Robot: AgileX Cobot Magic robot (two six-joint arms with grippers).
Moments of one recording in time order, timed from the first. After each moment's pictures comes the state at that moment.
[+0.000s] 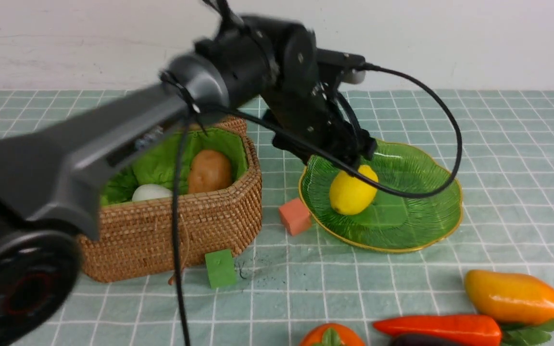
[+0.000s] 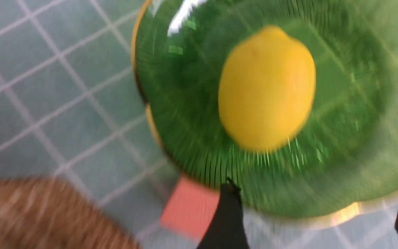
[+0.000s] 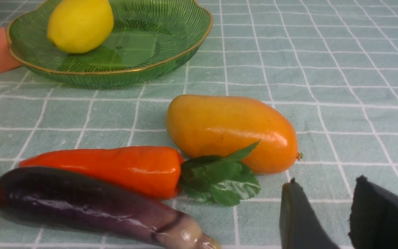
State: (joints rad) right arm 0.00 -0.01 0.02 0.05 0.39 -0.05; left arm -0.61 2.11 -2.06 -0.10 1.02 0.02
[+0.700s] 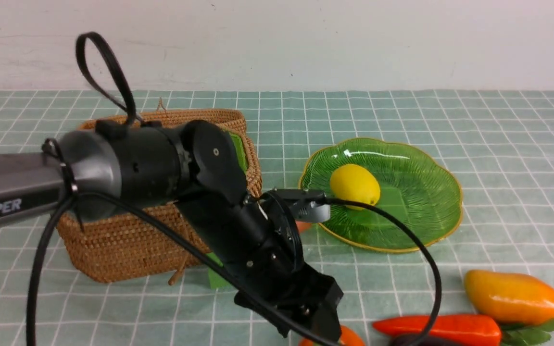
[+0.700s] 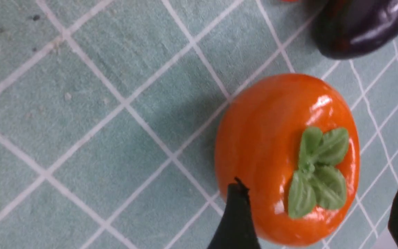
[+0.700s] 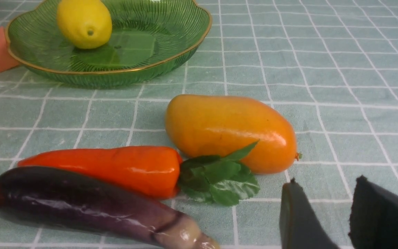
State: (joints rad) right arm 0.00 -0.01 0.02 0.04 0.39 -0.05; left arm -0.61 1.81 -1.25 -0.62 0.91 0.29
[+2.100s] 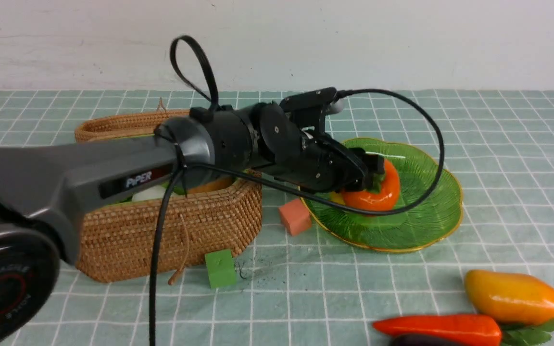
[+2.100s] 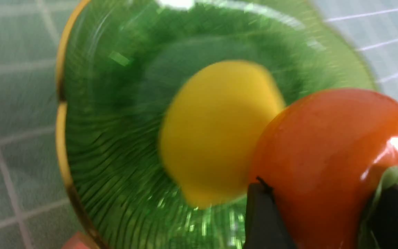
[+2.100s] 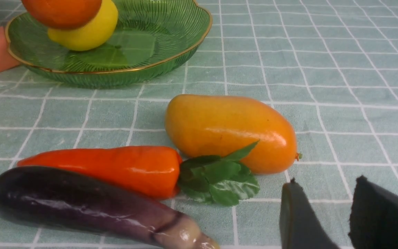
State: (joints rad) right arm 0.00 -0.01 0.02 0.04 0.39 -0.05; left arm -0.60 2.13 -1.64 -0.59 0.30 0.06
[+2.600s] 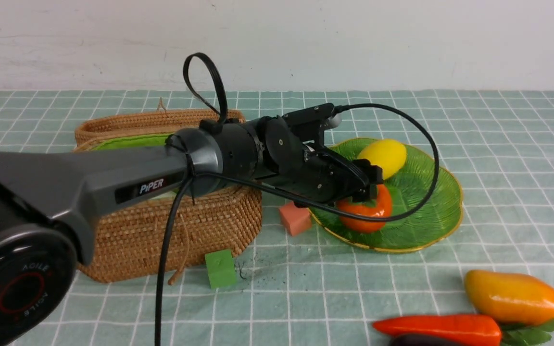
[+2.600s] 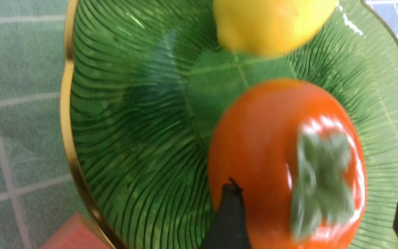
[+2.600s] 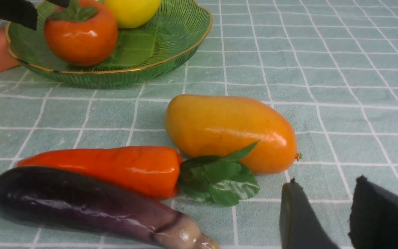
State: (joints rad) right arm 0.00 -0.01 0.02 0.04 0.39 -0.05; left arm -0.60 2.14 -1.64 -0.59 0.32 0.03
